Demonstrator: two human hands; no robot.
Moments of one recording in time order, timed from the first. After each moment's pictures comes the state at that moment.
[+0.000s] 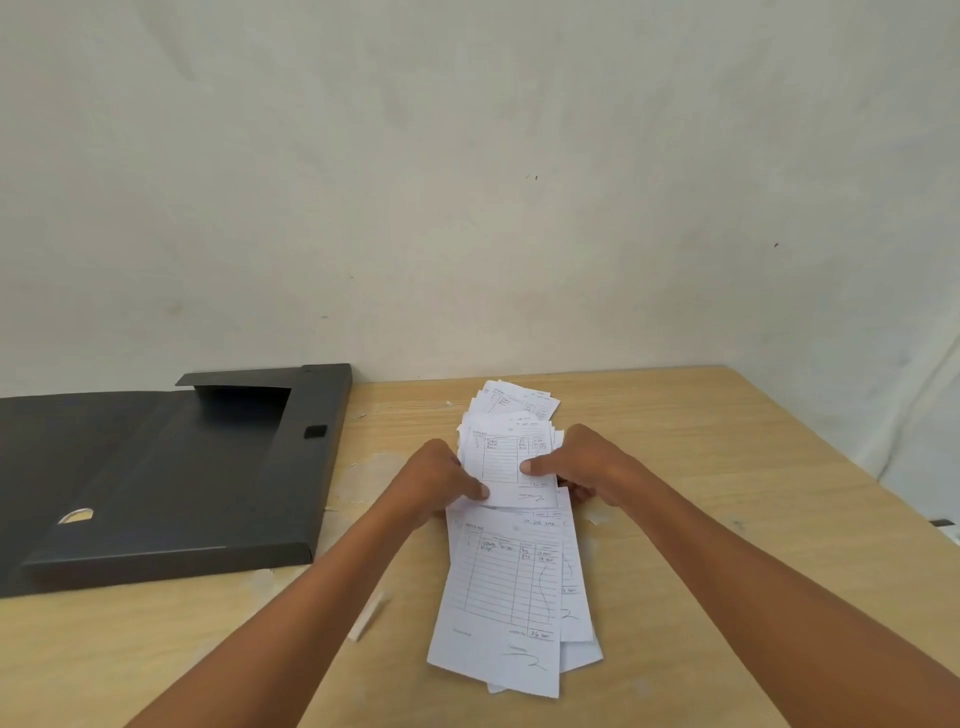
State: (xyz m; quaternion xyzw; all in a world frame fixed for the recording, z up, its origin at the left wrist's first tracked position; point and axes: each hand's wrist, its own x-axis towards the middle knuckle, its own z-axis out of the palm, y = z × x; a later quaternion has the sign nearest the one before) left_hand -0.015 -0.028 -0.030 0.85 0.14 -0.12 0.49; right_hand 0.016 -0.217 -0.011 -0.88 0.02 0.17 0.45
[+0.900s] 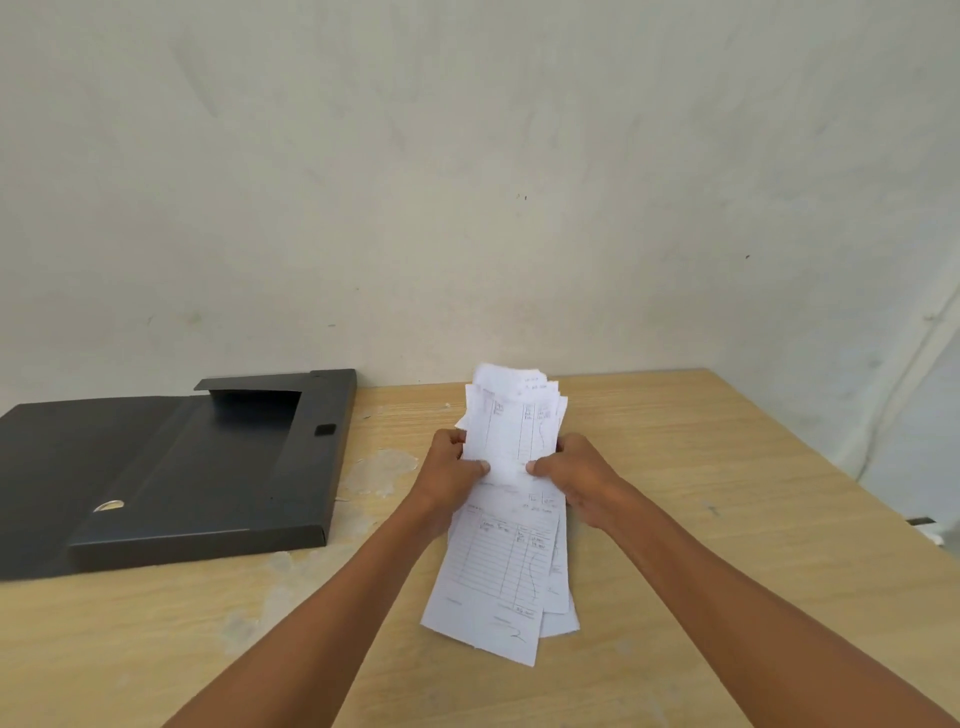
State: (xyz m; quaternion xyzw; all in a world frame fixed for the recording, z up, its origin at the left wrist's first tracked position) left_hand -0.043 -0.049 -0.035 0.72 0.11 -0.02 0.69; right_hand -0.026 -0.214 -0.016 -0.79 0.04 0.11 0.61
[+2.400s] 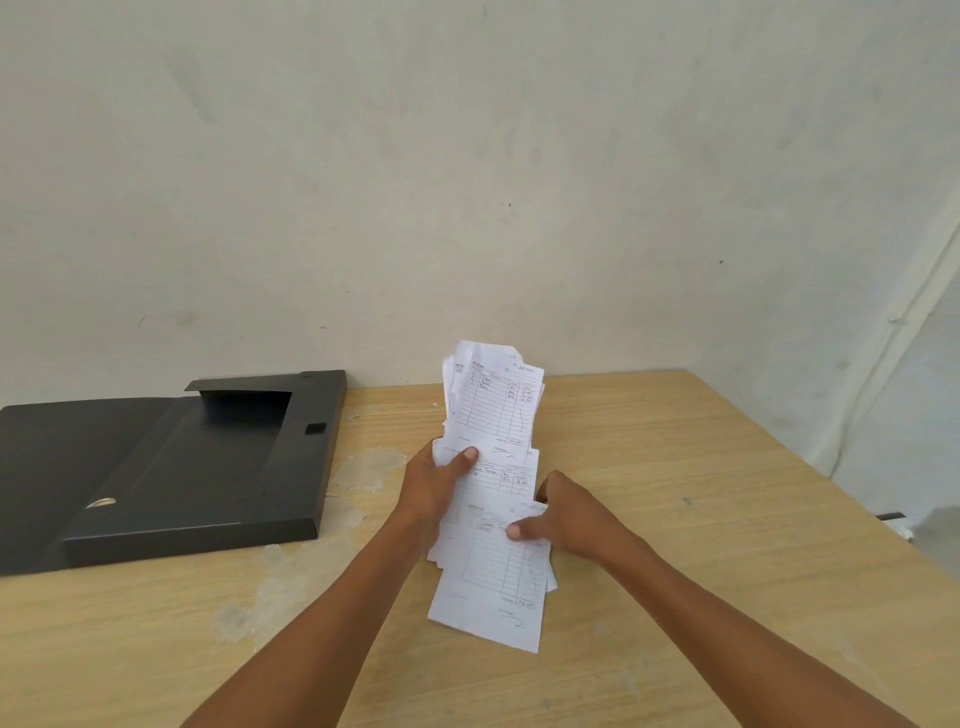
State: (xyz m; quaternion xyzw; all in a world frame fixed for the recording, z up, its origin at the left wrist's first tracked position) left_hand -0.051 -0.048 -0.063 0.63 0.10 0.00 0.77; right_hand -0.065 -0.235 -0.041 -0.92 -0.06 0.15 0.36
